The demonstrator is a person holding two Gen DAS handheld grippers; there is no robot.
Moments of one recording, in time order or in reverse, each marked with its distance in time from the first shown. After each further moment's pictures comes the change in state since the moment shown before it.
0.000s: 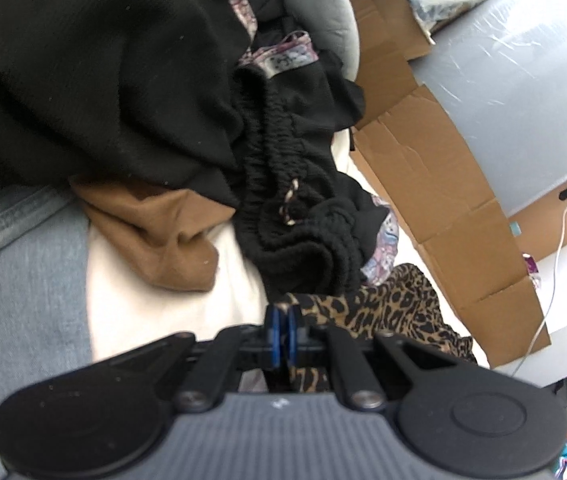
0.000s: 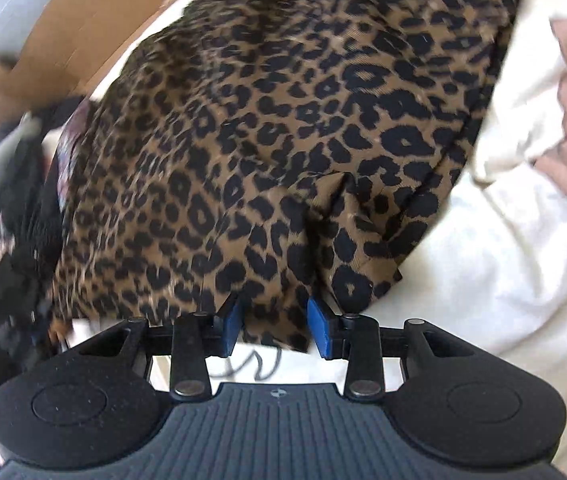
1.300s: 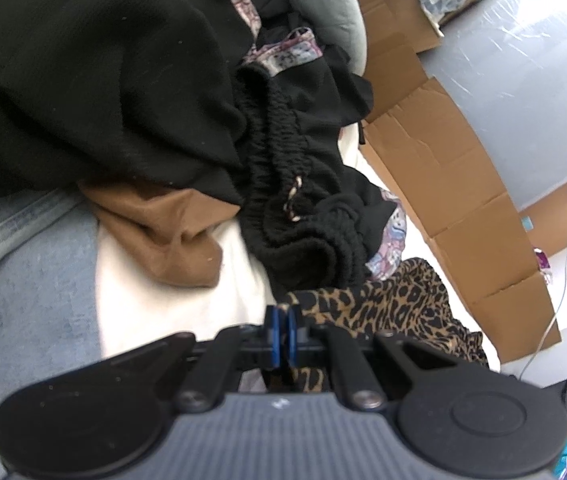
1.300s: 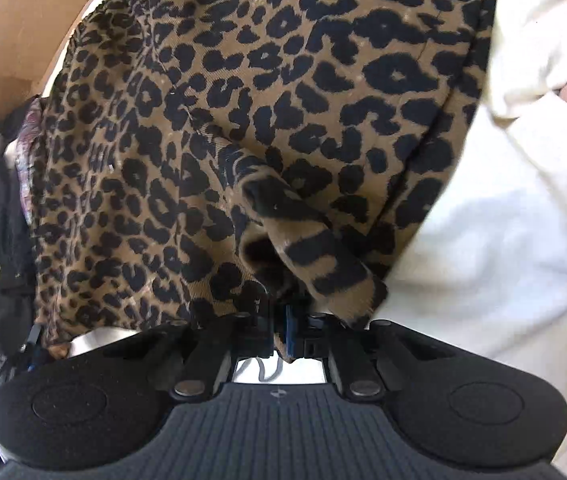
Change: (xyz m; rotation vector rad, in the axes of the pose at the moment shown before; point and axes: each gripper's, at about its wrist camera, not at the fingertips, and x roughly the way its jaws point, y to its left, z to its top) left arm -0.005 -0.008 0.006 -0.001 0.026 0.052; right arm 0.021 -0.003 0.010 0.077 0.136 -0.046
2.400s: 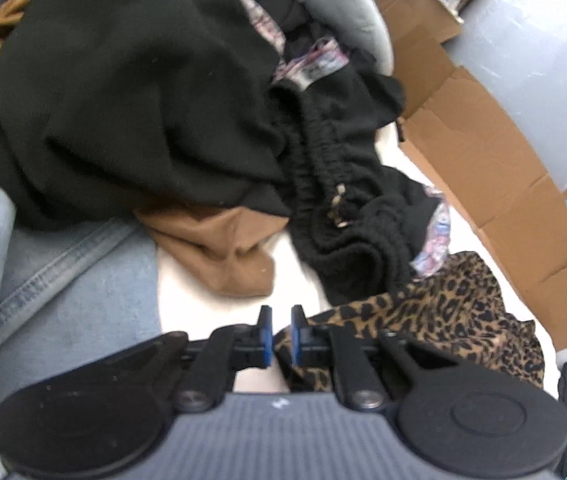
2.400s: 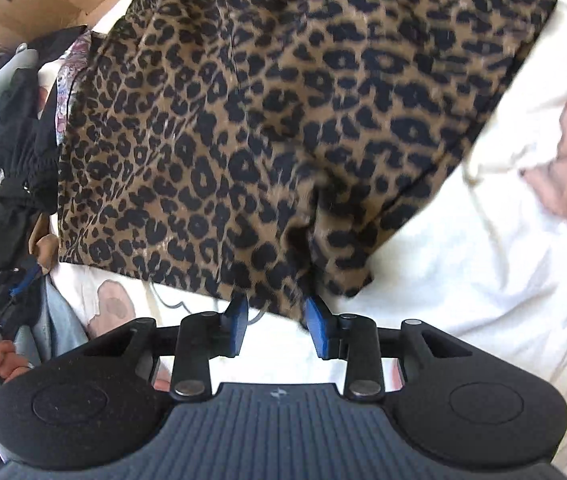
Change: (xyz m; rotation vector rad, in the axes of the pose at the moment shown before) left arm -0.015 -0.008 0.001 0.103 -0.013 0.167; right arm -0.049 0.038 -0.004 -0.272 0.018 -0.096
